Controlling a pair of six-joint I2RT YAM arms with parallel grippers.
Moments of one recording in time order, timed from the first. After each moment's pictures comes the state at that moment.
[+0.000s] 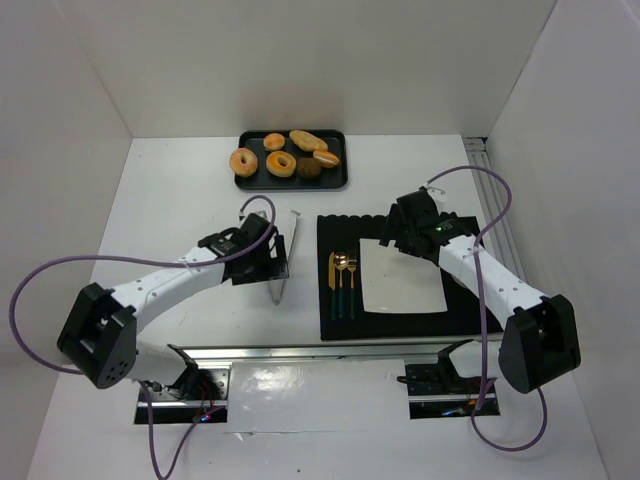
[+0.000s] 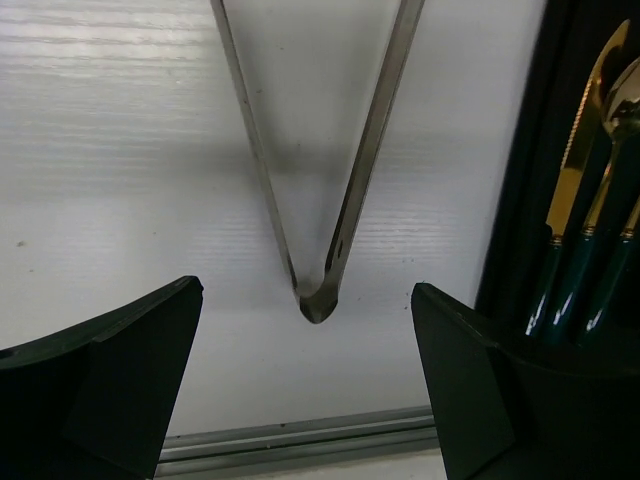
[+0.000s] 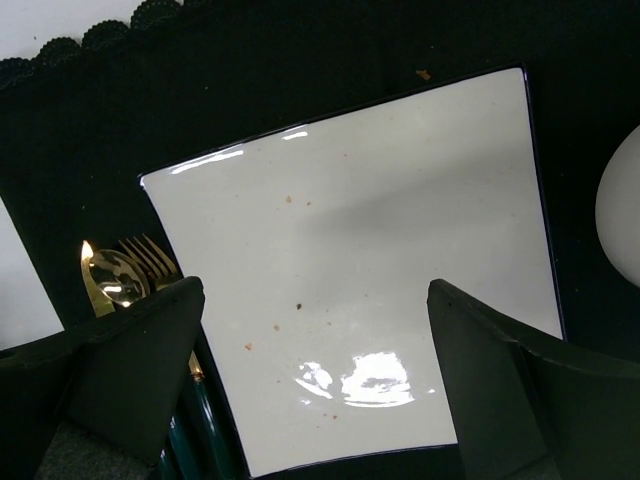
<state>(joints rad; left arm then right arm) -0.60 1.34 0.91 -0.62 -0.16 -0.73 0.37 1.29 0.92 -0.57 0.31 0.62</state>
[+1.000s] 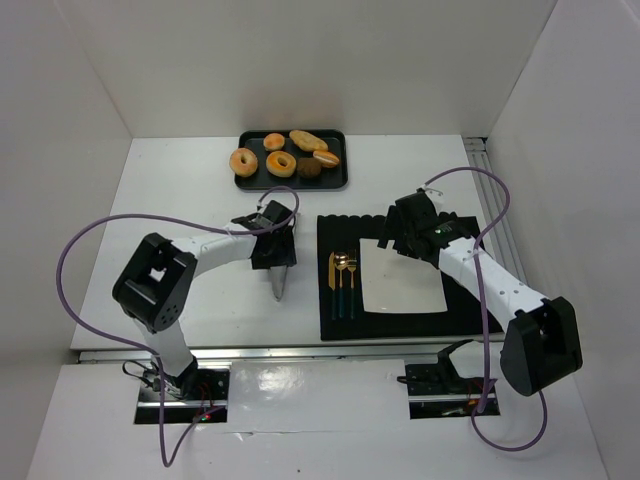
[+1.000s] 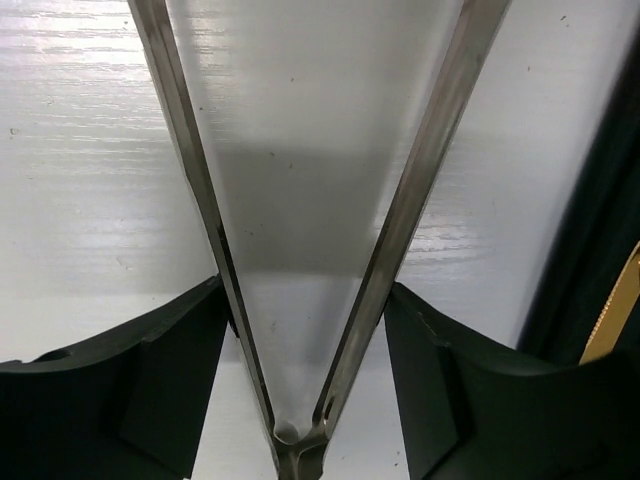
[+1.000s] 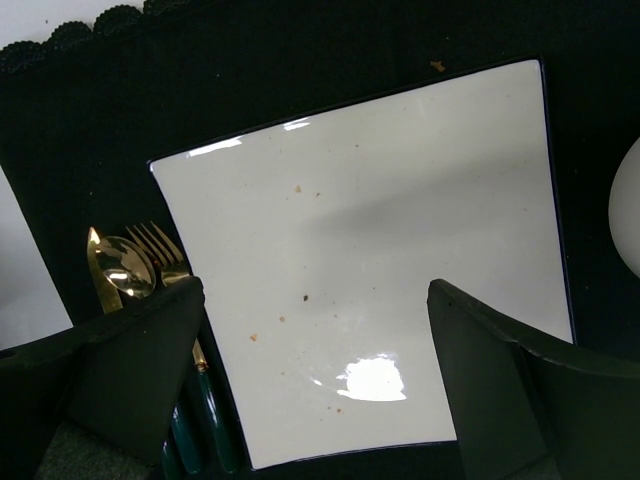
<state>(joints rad) -0.55 1.75 1.07 -0.45 -0.16 -0.68 0.39 1.28 0.91 -0.56 0.30 0.62</state>
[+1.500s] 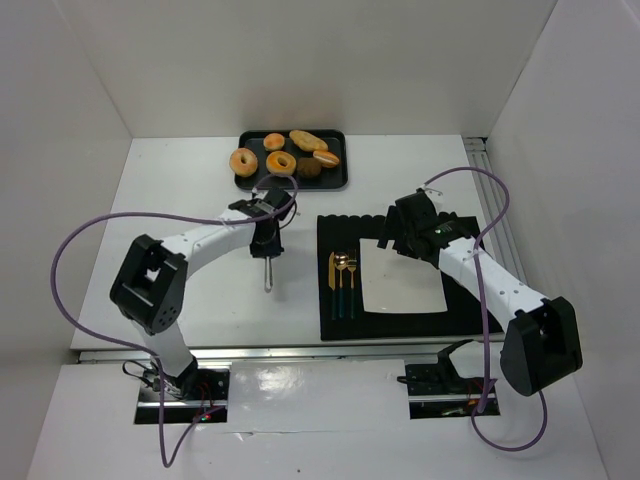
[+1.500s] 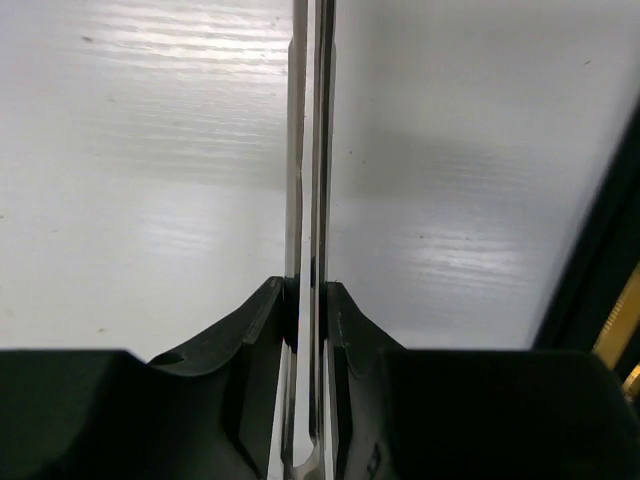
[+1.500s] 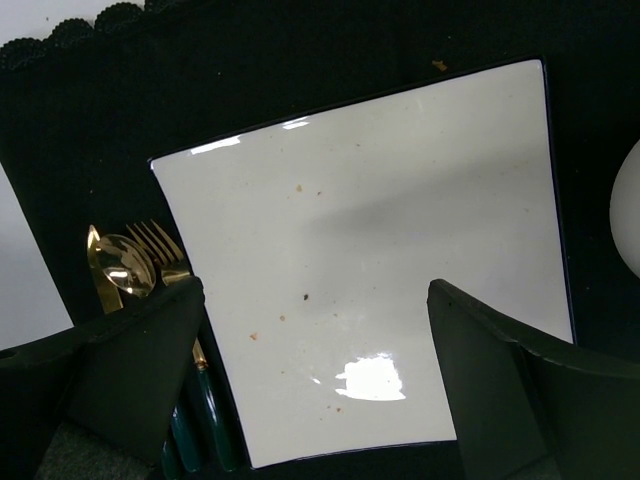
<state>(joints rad) -0.55 1.76 1.22 -0.69 -0.30 -0.66 0.39 1.28 0.91 -0.56 0.29 0.61</state>
